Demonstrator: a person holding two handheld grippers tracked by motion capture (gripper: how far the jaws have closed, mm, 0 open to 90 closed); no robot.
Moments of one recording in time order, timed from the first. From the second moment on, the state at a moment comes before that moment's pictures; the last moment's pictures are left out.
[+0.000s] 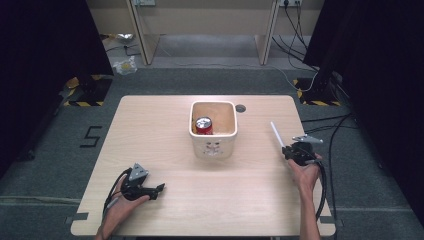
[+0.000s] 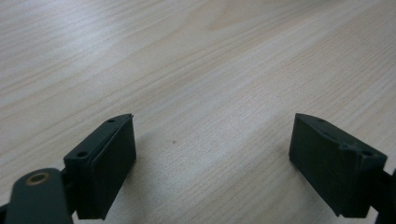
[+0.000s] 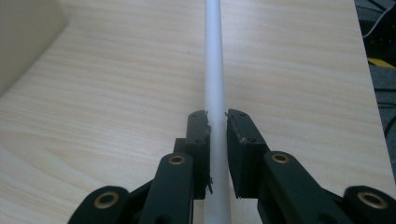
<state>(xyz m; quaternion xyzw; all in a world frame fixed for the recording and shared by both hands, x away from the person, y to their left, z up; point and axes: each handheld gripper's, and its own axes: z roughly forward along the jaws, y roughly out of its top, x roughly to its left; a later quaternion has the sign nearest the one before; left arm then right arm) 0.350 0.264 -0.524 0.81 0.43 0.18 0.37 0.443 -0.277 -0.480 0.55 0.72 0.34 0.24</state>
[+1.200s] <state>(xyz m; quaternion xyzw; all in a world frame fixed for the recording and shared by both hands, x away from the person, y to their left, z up) 0.350 0.264 -0.524 0.81 0.43 0.18 0.37 0.447 -0.229 -0.396 0.47 0.73 0.43 0.25</state>
